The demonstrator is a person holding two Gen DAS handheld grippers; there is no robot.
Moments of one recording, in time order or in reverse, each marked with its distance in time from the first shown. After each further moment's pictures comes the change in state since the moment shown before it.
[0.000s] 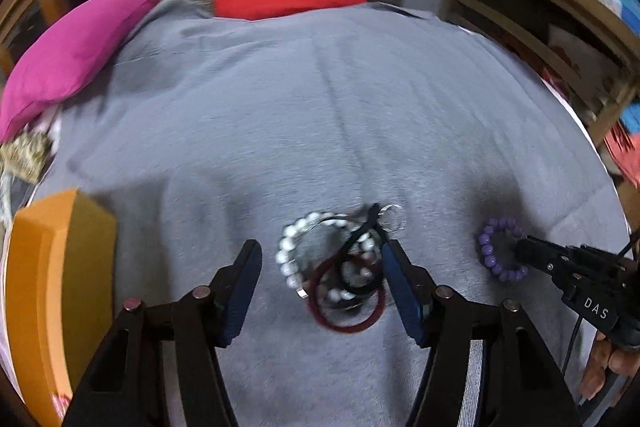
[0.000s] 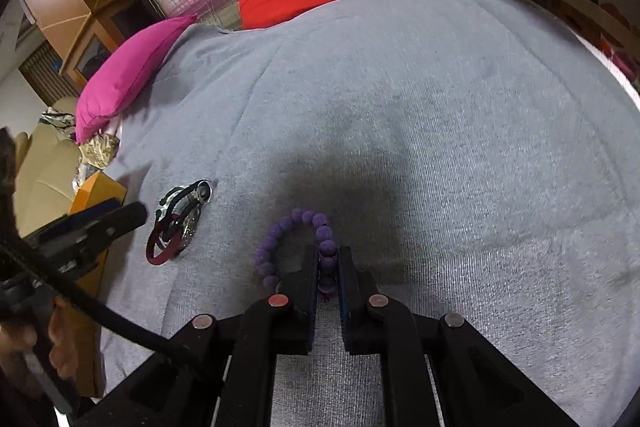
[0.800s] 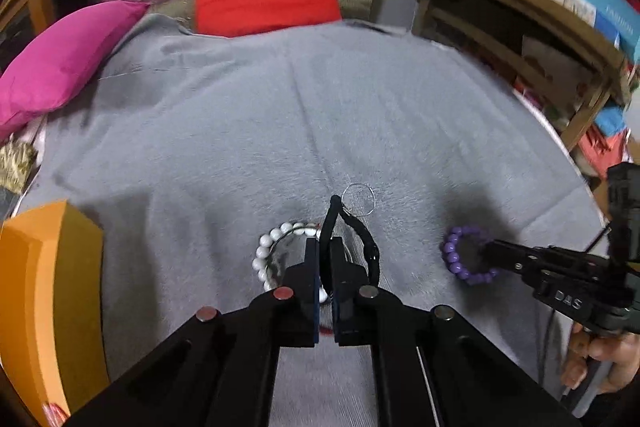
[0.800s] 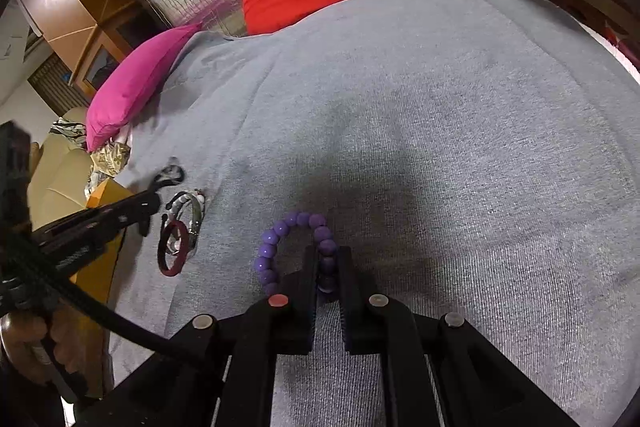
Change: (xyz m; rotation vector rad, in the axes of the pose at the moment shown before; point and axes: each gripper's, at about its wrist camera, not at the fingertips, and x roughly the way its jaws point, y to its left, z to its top) left arm -0.023 0.002 -0.002 -0.015 -0.074 -0.087; right arm -0.005 -0.008 -0.004 0.020 -0.015 0.054
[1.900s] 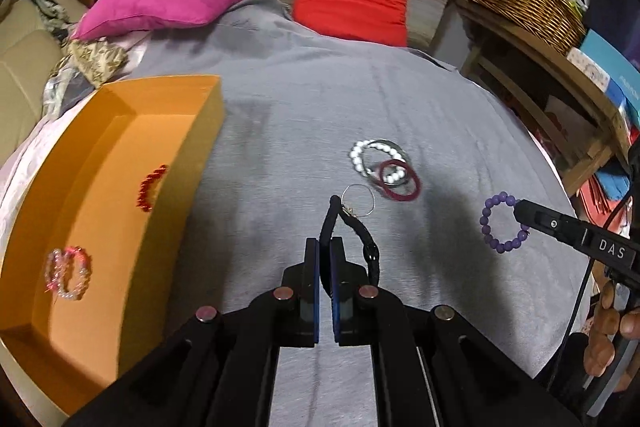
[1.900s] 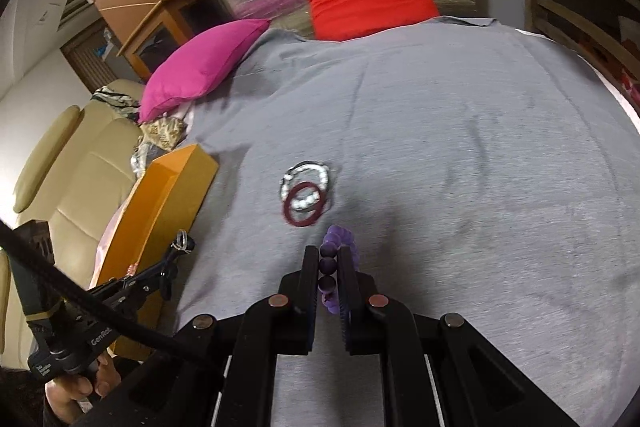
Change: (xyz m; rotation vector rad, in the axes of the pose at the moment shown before) left arm -0.106 0.056 -0.115 -0.261 -0.067 0.067; right arm -0.077 0.105 -0.040 -0.137 -0.022 0.058
